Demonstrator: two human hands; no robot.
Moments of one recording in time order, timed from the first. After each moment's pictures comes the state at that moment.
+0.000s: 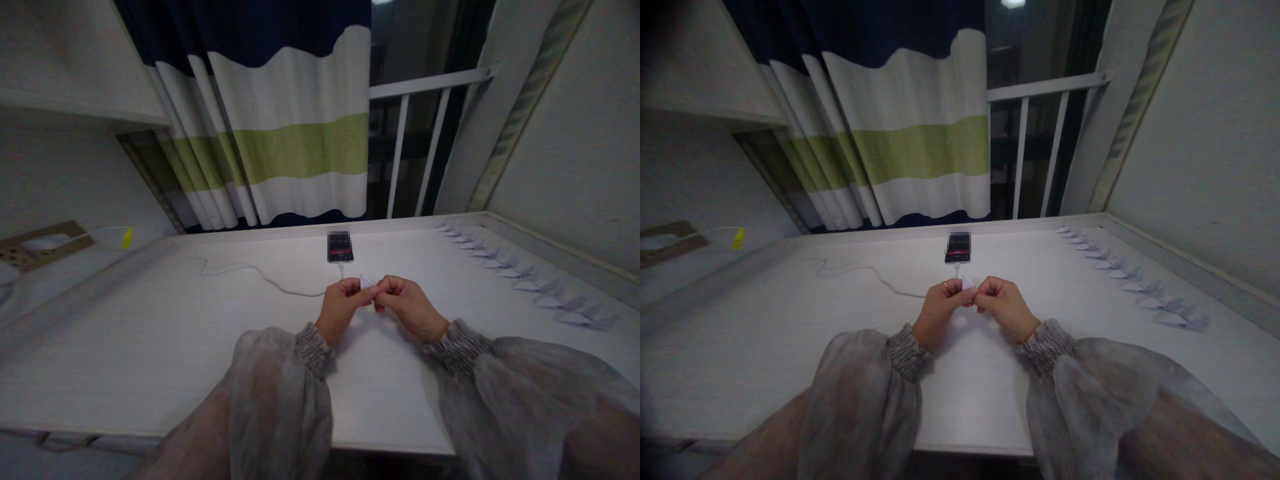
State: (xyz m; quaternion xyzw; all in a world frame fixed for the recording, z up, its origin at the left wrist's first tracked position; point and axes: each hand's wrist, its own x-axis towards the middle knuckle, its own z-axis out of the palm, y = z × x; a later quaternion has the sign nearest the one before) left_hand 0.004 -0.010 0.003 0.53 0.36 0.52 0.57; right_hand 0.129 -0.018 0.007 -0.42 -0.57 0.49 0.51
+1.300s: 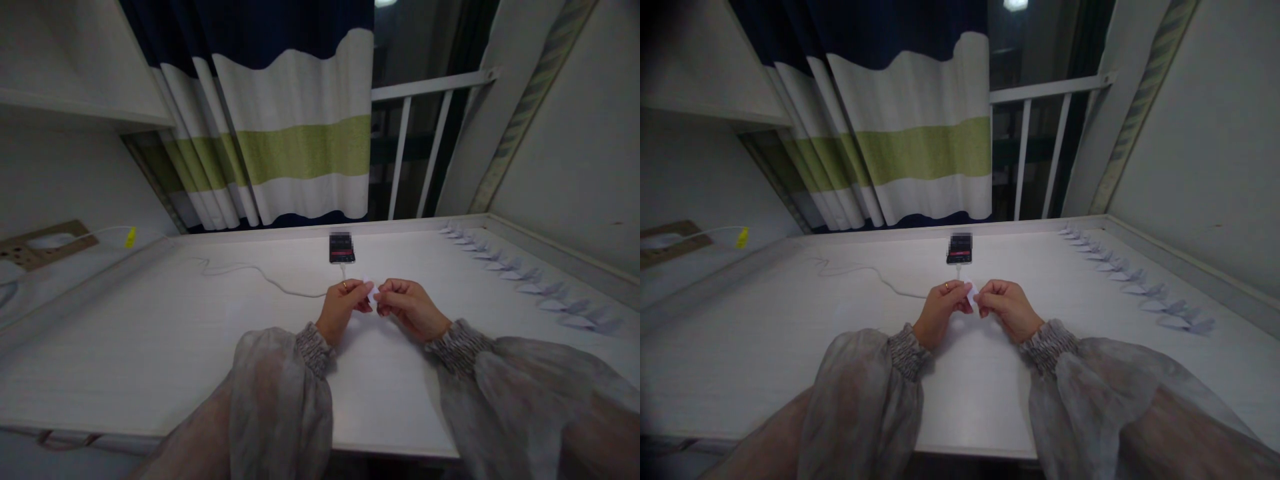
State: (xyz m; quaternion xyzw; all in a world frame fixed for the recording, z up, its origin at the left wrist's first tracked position) left_hand 0.001 -0.008 0.002 0.51 0.36 0.51 0.59; right_hand 0.132 -0.017 0.006 -0.37 -0.50 0.59 0.51
